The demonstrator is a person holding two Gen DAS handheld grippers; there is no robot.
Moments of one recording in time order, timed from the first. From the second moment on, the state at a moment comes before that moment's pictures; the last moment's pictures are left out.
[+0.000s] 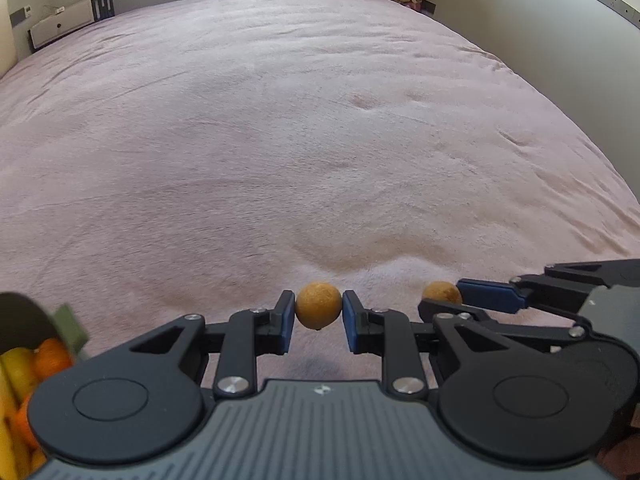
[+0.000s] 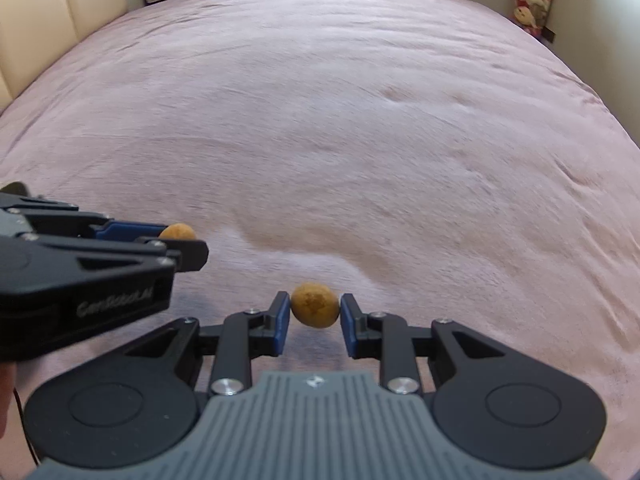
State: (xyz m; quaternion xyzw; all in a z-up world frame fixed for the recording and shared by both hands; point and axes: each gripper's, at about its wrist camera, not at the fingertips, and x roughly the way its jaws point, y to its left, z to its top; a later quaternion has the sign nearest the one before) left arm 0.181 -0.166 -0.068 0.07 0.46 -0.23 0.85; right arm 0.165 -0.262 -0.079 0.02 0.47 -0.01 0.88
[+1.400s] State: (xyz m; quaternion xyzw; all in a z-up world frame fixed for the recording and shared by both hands) left arm 0.197 0.012 -0.016 -0.01 0.44 -0.14 0.88; right arm 0.179 -0.067 -0.040 -0.10 0.40 0.22 0.89
